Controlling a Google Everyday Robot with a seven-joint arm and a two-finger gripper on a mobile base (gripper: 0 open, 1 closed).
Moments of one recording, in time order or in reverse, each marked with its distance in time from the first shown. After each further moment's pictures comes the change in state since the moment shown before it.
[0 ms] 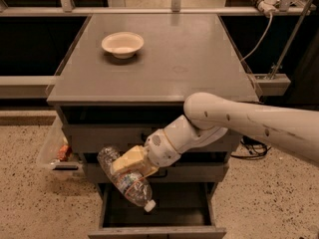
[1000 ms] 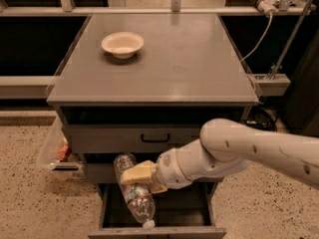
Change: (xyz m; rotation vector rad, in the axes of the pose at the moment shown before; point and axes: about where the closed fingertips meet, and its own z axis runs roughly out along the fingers) arm 0.026 -0.023 -0.003 0.065 -0.228 0.176
